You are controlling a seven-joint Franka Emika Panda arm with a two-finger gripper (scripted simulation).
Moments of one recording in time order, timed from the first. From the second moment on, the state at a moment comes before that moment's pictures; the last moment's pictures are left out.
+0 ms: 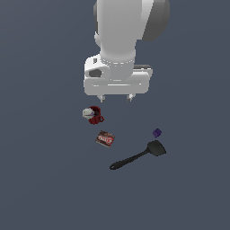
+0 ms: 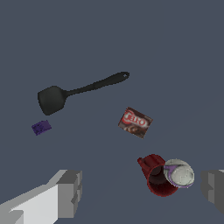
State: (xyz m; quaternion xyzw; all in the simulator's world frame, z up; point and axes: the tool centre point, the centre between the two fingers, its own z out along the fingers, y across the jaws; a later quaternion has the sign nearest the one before) arm -0.003 0.004 0.312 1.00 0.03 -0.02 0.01
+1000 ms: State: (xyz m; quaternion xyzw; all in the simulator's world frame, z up) arm 0.014 -0.017 0.229 0.98 0.21 -0.01 0.01
